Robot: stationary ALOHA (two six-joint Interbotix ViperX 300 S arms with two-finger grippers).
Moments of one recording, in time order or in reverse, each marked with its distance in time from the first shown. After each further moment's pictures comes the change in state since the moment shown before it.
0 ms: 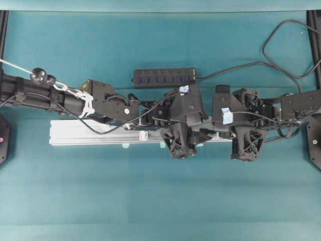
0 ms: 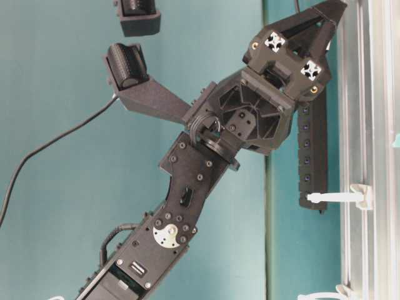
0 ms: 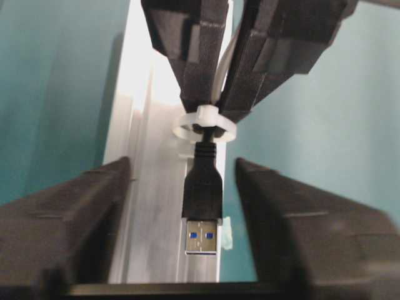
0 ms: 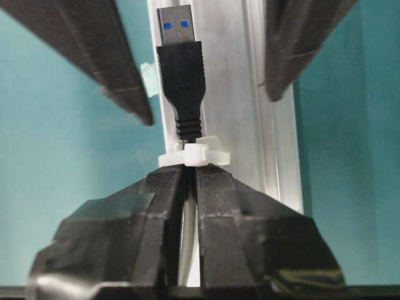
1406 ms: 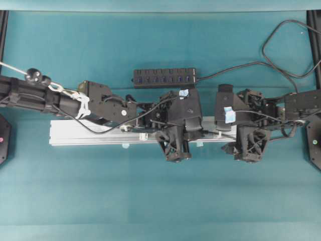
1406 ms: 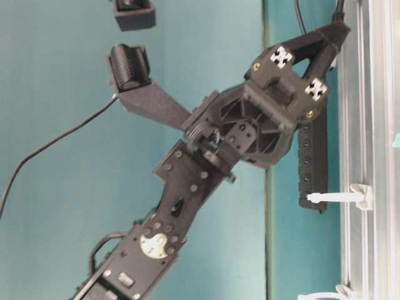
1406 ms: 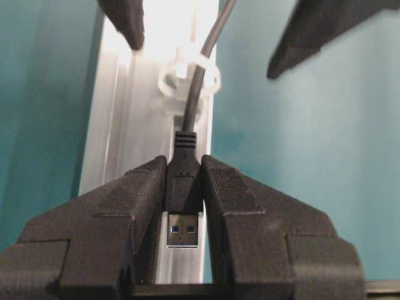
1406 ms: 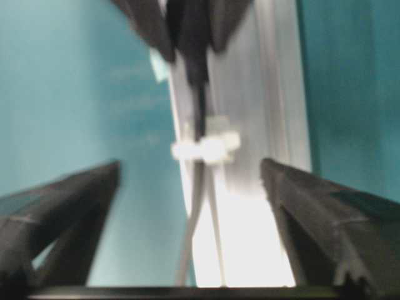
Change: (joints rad) left arm -0.012 -0.048 0.029 0.000 0.087 0.003; right arm 0.000 -0.063 0.000 0.034 0.075 0.002
